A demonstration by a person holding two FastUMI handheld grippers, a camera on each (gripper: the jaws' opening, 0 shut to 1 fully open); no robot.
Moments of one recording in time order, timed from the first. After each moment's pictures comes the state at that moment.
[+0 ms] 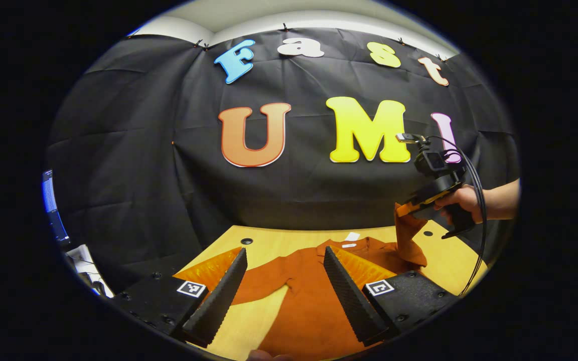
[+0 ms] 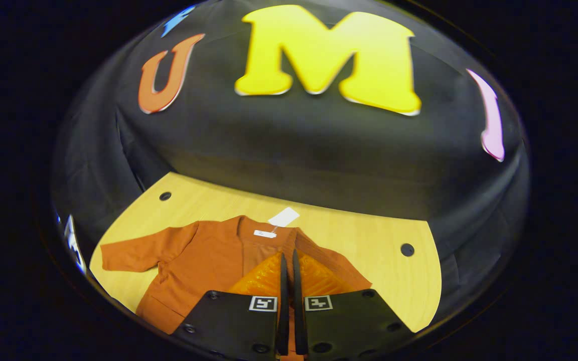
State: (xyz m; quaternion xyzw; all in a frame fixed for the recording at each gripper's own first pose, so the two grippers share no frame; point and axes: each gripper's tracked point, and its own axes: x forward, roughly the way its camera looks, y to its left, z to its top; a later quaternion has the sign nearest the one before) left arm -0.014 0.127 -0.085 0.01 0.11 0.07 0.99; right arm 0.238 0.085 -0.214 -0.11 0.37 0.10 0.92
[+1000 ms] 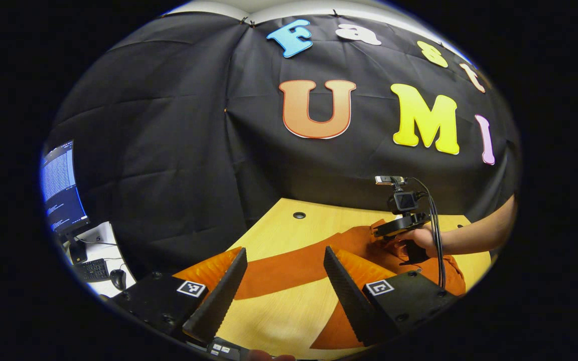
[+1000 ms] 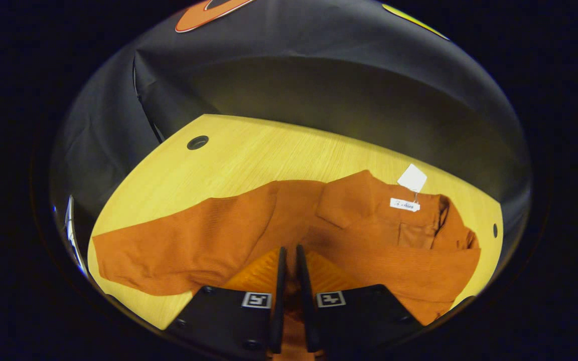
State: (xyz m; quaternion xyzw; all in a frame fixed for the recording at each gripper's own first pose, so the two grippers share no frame) left arm -0.058 0.253 -0.132 -0.03 0.19 0.15 0.97; right arm 0.227 0.283 -0.398 -0.06 0.47 0.16 0.87
